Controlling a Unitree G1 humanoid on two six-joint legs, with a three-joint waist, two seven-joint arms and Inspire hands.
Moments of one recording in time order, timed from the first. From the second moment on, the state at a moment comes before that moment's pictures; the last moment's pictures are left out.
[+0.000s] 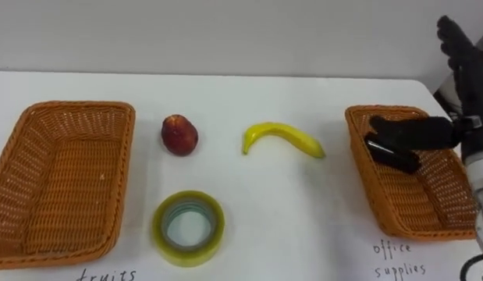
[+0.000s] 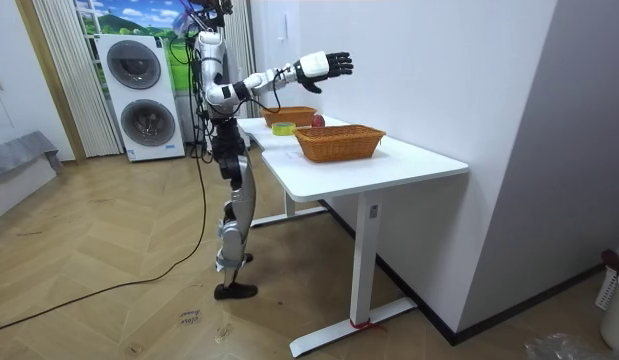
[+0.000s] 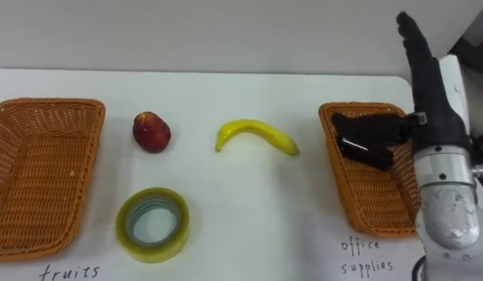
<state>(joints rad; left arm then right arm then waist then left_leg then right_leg) 0.31 0.18 0.20 1.05 0.25 0.07 0.29 0.09 -0.35 -0.16 -0.39 -0.14 0.10 0.03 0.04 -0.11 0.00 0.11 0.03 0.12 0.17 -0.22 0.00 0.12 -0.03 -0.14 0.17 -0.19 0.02</state>
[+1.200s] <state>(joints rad) 0.23 0.17 0.09 1.04 0.28 0.18 0.27 -0.02 -0.23 0.27 -0.15 -0.09 0.20 0.32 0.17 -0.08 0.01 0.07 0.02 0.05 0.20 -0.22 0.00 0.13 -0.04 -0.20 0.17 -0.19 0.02</state>
